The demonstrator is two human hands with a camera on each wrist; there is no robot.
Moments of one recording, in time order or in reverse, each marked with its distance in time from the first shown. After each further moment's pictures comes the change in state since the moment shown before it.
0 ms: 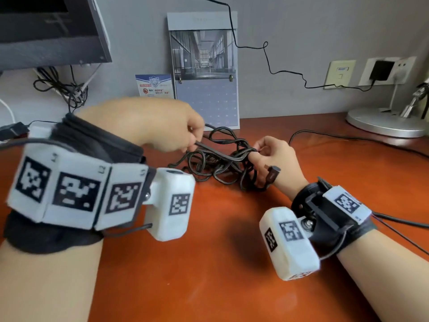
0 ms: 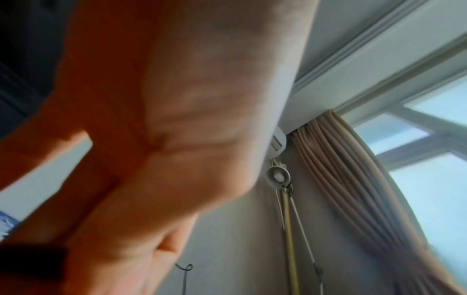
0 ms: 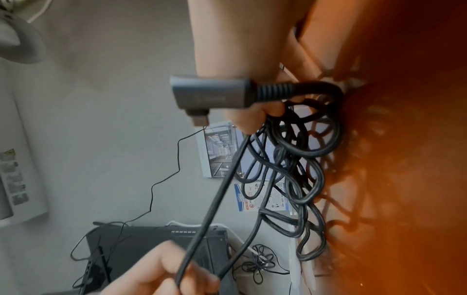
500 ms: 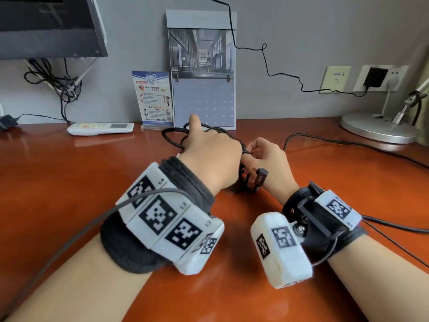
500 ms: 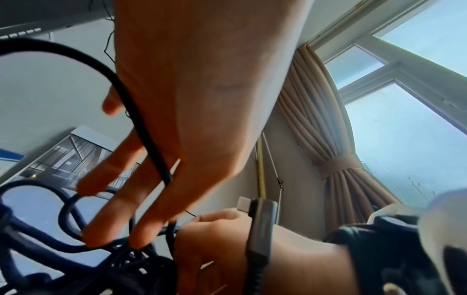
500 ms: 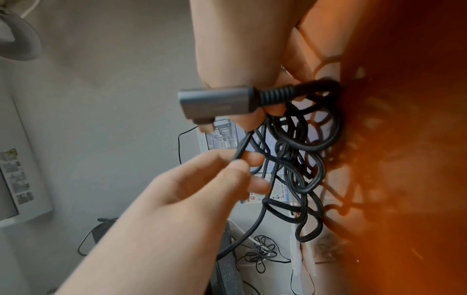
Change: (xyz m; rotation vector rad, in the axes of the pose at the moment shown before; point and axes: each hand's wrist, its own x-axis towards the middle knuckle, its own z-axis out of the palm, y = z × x) left_hand 0.017 0.055 0.055 0.427 0.111 -0.007; right_hand -0.002 -0.004 0.006 0.013 -0.013 -0.045
